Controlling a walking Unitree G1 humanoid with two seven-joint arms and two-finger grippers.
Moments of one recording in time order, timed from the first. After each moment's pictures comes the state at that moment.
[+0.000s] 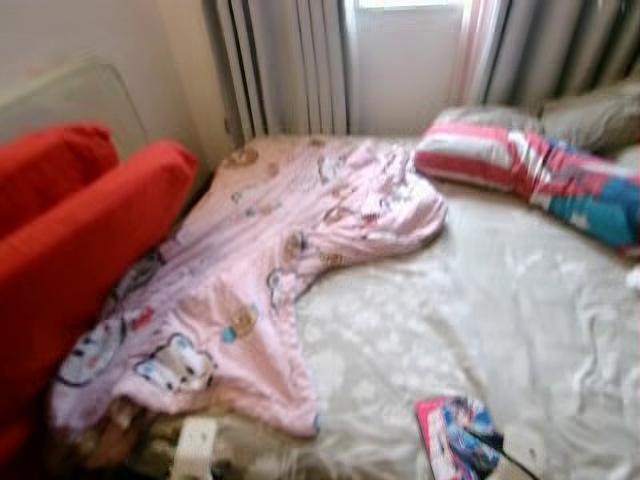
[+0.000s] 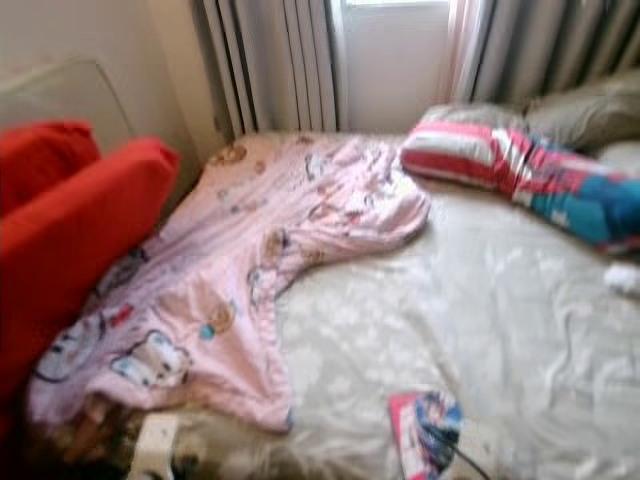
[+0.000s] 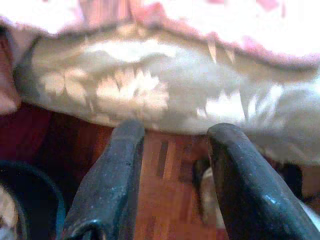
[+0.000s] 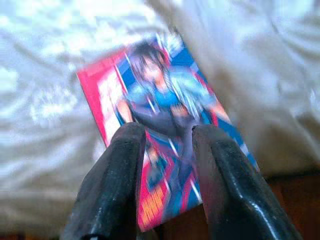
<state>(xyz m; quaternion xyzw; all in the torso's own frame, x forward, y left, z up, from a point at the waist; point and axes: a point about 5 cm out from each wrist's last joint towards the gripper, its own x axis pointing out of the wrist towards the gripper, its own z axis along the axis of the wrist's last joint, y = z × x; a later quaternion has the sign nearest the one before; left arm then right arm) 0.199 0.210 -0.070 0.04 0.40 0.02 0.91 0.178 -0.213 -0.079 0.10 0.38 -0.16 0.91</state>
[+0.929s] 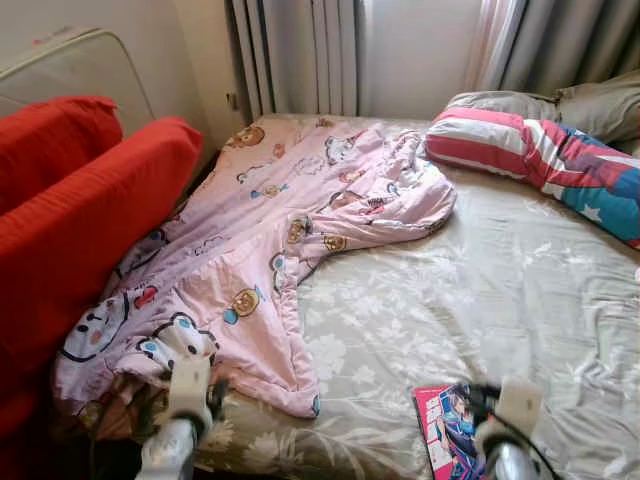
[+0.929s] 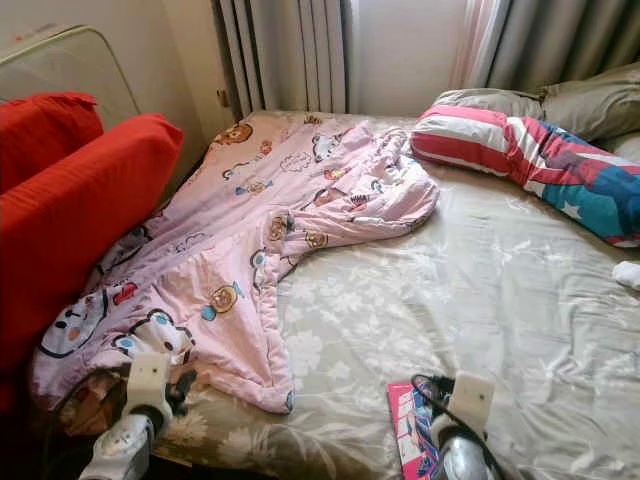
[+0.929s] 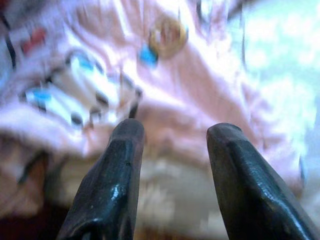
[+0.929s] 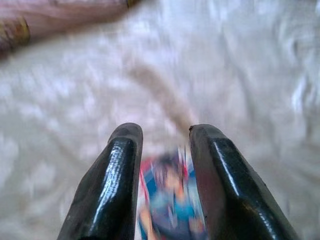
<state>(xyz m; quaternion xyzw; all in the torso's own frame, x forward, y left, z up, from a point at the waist) 0.259 0.212 -0.014 0.04 0.19 0.01 0.98 0.230 -0.214 -0.031 0.05 0.18 -0.13 0.97</state>
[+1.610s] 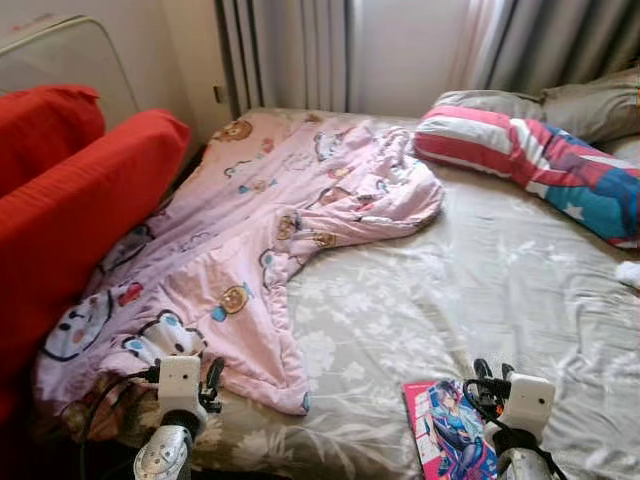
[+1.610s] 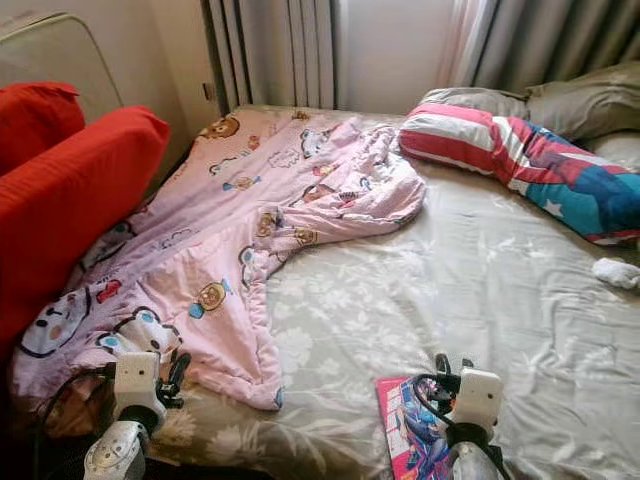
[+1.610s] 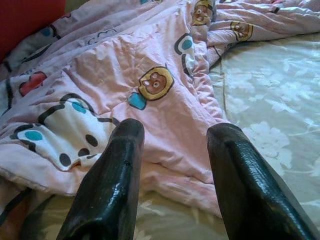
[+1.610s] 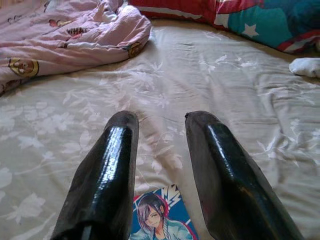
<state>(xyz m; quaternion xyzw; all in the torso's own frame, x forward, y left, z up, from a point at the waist) 0.247 0.213 -0.004 0.03 0.11 0.02 0.99 0.224 -0.219 -0.014 0.02 0.09 -0.10 0.99</state>
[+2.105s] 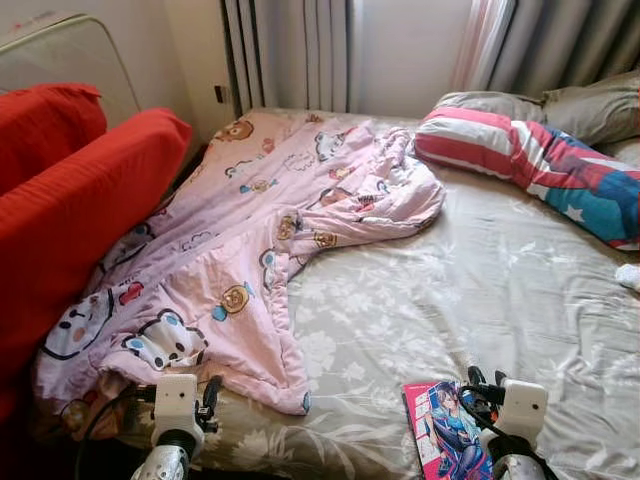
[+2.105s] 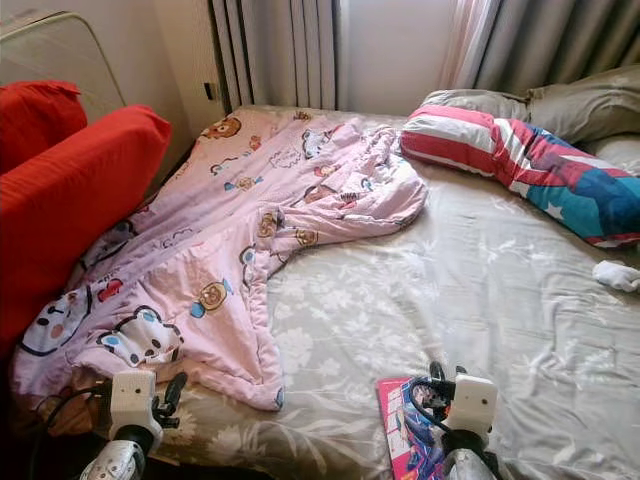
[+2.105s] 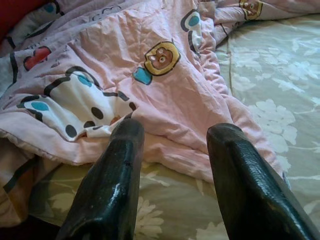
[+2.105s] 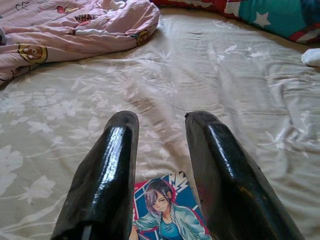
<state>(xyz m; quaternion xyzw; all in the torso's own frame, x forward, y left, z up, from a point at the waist) 0.228 0.215 -0.018 0.03 0.14 0.03 0.99 0.216 -0.215 -0.022 0.02 0.11 -0.09 0.99</state>
